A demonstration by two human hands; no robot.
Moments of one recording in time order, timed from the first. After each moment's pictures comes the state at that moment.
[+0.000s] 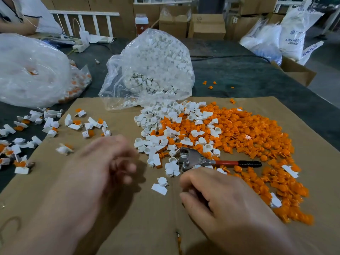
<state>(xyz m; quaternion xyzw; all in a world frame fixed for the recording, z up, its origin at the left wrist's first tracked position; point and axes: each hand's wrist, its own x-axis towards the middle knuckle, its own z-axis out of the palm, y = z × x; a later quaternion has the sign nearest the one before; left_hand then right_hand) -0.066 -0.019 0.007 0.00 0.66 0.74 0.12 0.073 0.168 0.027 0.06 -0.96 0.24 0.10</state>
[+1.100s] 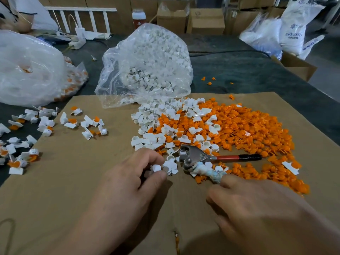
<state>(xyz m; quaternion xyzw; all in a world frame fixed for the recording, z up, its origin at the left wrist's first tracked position) -0.023 0.005 0.016 0.28 0.89 0.36 0.05 0.081 0.183 0.047 0.01 -0.99 0.01 -0.13</state>
